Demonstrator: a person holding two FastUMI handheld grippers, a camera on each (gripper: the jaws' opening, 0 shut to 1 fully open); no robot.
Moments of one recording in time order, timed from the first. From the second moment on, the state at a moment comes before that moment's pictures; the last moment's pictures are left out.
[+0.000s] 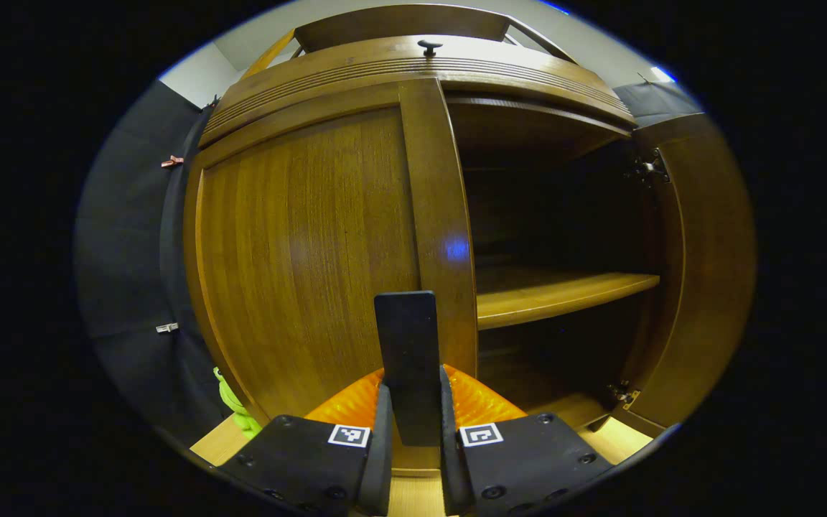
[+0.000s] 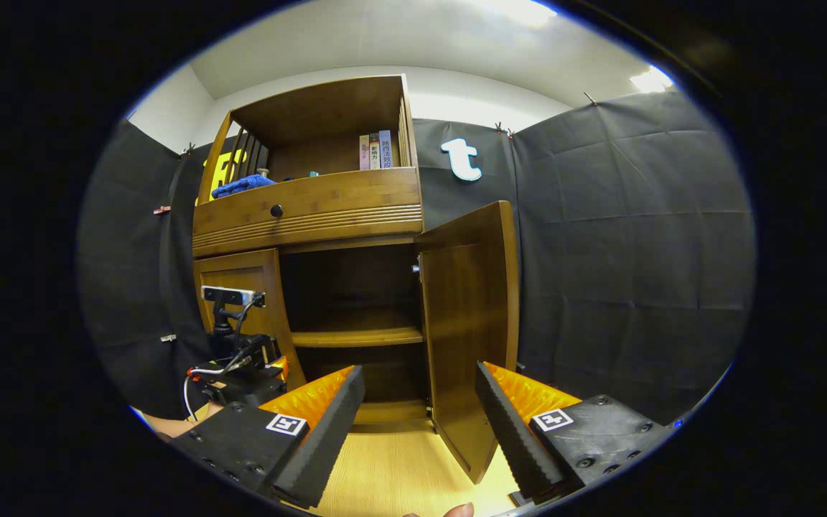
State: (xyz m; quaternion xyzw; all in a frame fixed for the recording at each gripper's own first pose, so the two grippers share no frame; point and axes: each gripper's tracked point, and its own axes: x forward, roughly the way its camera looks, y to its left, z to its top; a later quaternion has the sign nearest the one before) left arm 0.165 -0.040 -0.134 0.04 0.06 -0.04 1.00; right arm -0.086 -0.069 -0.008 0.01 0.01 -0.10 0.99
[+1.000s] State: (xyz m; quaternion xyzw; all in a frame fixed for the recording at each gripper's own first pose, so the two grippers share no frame) left arm 0.004 0.086 -0.135 0.04 0.08 -0.03 1.00; right arm -0.079 -0.018 -0.019 0.02 0.01 -0.07 1.00
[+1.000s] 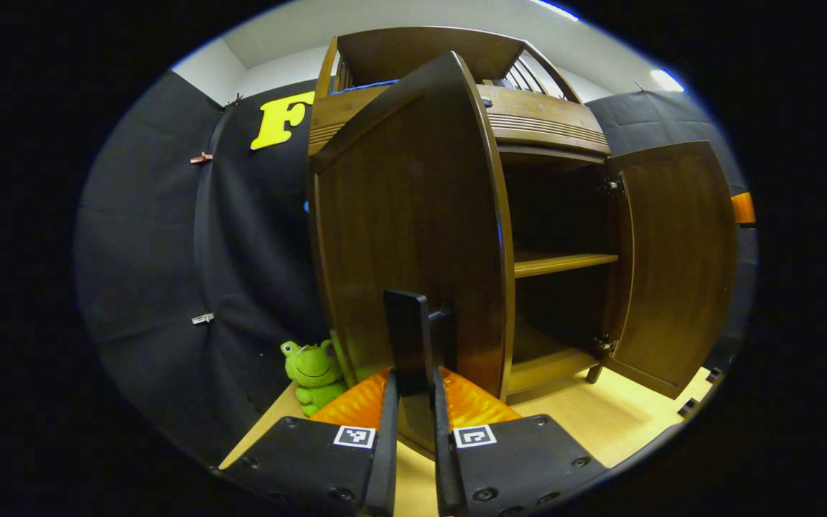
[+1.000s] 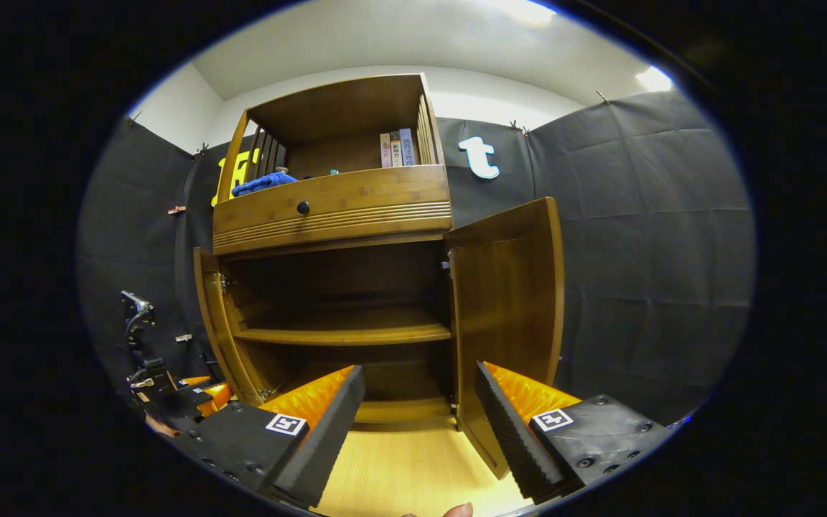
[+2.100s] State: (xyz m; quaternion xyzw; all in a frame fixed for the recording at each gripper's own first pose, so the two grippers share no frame) left arm -0.050 0.232 -0.130 0.02 0.06 0.04 1.00; right arm -0.064 0.033 -0.029 0.02 0.02 -0.02 1.00
